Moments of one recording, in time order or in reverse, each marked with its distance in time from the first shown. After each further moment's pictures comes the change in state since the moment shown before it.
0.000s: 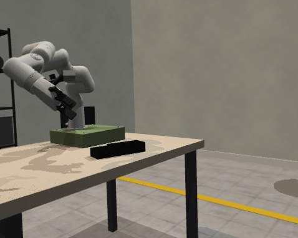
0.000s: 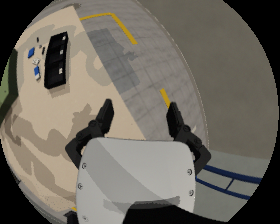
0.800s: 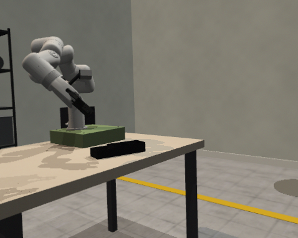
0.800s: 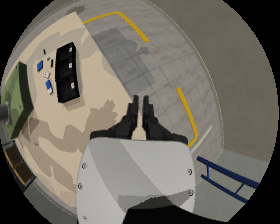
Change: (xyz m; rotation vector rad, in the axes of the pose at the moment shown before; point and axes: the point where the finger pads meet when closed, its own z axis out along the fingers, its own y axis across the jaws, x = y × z) arm 0.040 -0.022 0.035 0.122 -0.061 0.133
